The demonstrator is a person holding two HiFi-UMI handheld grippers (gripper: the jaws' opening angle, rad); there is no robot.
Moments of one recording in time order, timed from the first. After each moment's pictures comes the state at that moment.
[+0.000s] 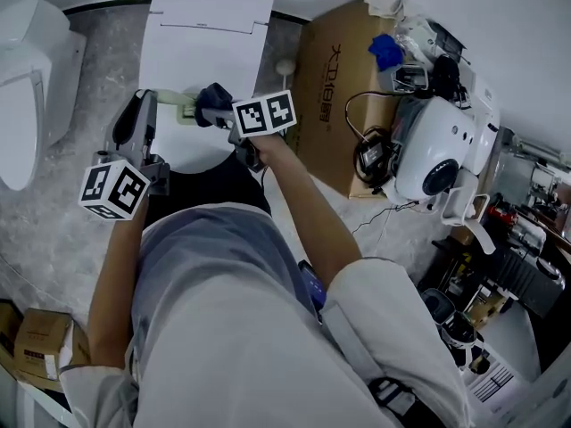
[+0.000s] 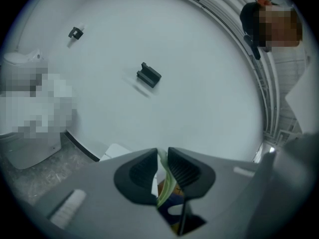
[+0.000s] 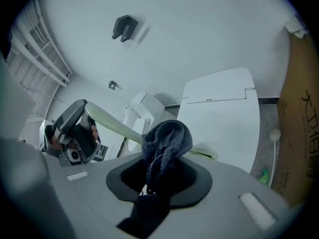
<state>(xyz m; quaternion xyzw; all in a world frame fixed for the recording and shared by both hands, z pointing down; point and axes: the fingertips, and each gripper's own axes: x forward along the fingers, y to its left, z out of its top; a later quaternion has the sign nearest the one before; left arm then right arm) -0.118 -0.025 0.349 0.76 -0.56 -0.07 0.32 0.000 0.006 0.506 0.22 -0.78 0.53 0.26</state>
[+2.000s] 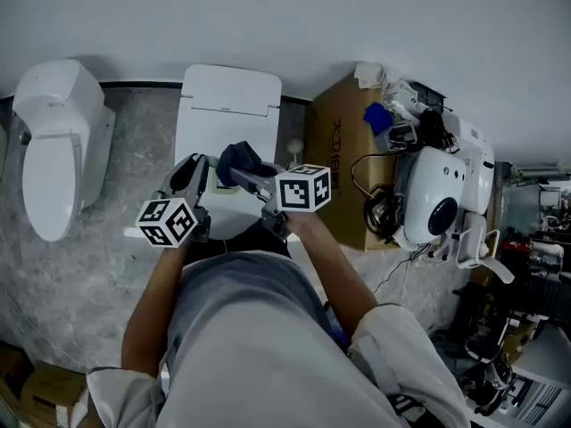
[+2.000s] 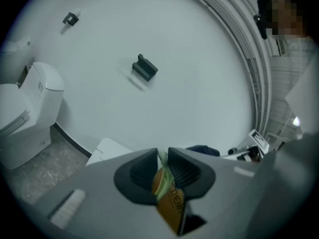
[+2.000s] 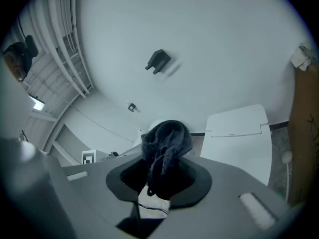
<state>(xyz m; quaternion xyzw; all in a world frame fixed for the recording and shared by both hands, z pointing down) -0.122 -0.023 0.345 0.79 -0.50 -0.06 0.35 -0.044 -0.003 0.343 0.25 -0.85 0.45 0.13</state>
